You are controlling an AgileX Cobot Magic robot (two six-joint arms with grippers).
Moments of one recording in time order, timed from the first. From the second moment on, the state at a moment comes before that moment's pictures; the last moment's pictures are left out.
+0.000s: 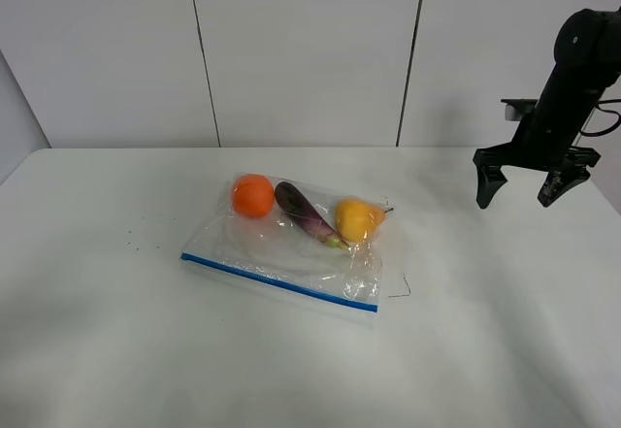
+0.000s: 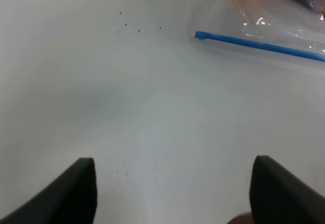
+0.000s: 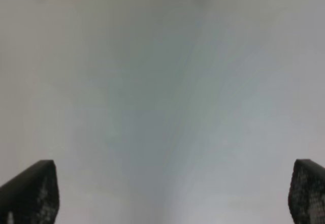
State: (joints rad) left arm -0.03 0.00 -0.49 -0.04 1.05 0.02; right arm -0.02 2.05 -1.65 0.07 1.21 -0.07
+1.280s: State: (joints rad) left arm -0.03 0.00 -0.49 -0.04 1.05 0.02; right arm -0.02 0.49 -0.53 0.07 1.03 -0.05
